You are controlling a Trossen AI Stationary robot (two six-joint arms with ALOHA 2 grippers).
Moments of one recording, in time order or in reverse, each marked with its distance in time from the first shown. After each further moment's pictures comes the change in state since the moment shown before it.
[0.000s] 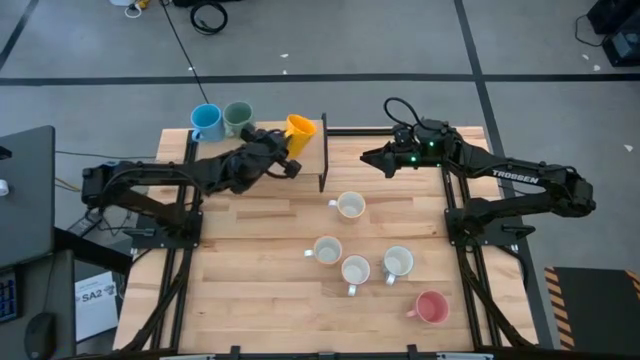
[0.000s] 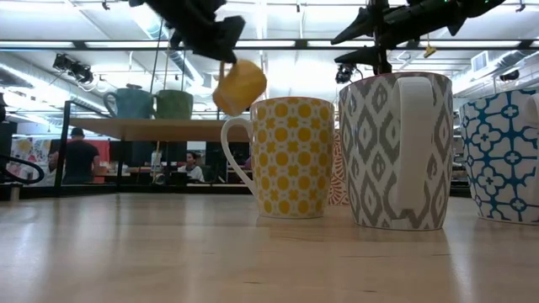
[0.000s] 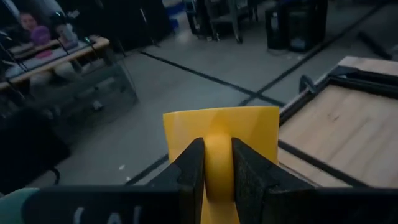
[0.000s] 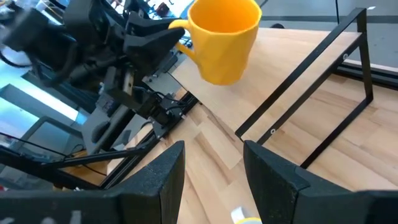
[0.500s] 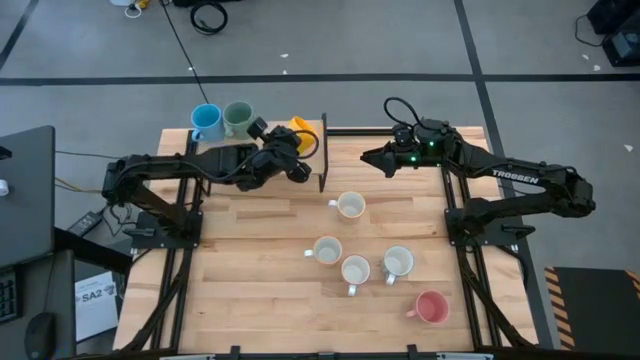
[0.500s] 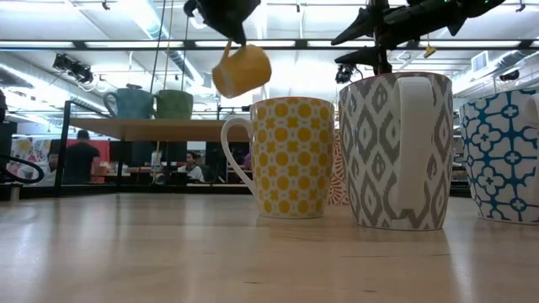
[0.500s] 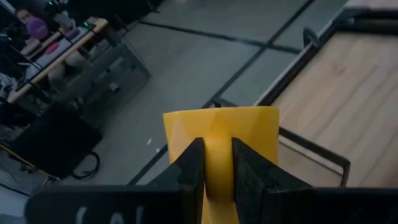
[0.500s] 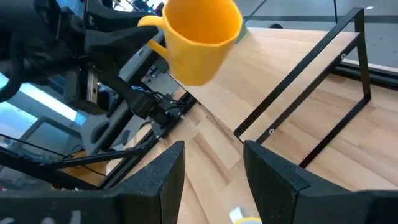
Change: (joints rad) left arm -0.082 0.196 0.478 -0.635 -0.088 -0.104; right arm -0.002 -0.001 0.000 -0.003 0.001 0.000
